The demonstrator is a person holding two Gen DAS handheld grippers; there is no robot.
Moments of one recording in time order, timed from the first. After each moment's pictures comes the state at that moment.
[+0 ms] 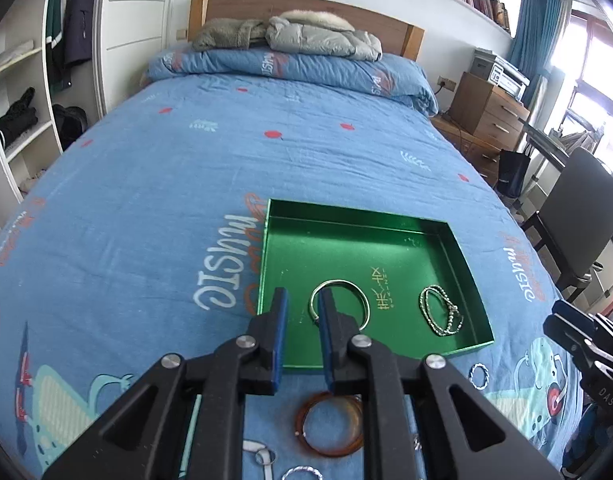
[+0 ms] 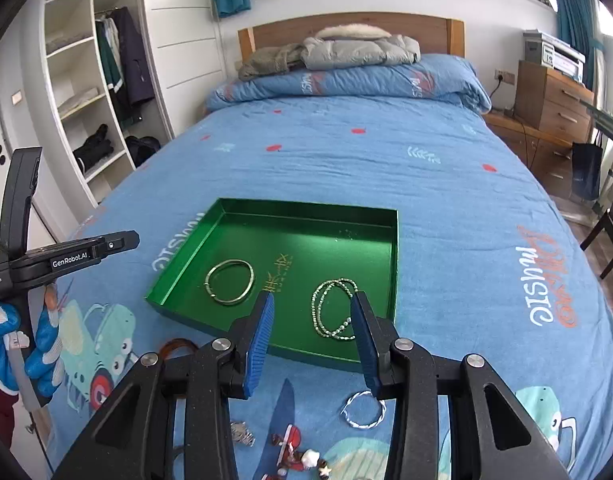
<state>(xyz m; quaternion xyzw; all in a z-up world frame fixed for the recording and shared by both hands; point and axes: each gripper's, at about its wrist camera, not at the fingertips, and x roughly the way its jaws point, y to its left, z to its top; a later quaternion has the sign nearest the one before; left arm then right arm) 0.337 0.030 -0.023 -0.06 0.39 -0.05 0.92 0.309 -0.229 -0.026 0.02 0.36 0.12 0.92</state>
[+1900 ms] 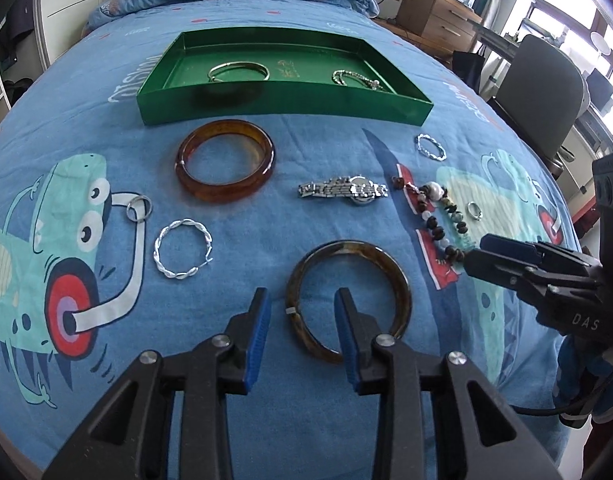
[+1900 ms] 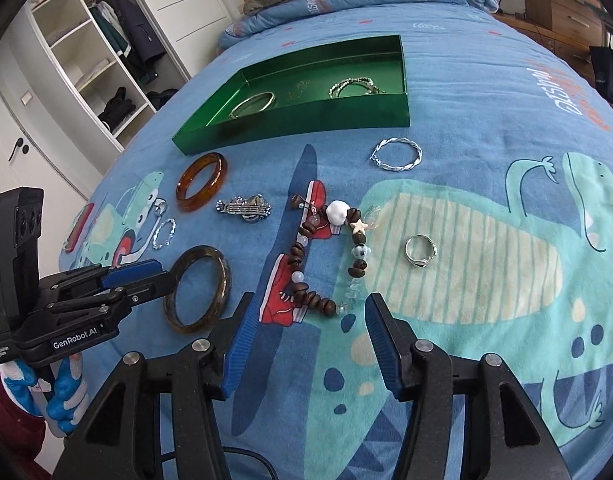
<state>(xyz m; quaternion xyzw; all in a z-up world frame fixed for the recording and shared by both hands) 0.199 -0.052 -0.163 -0.01 0.50 -0.15 0.85 0.197 -0.257 -0.161 0.09 0.49 0.17 0.85</state>
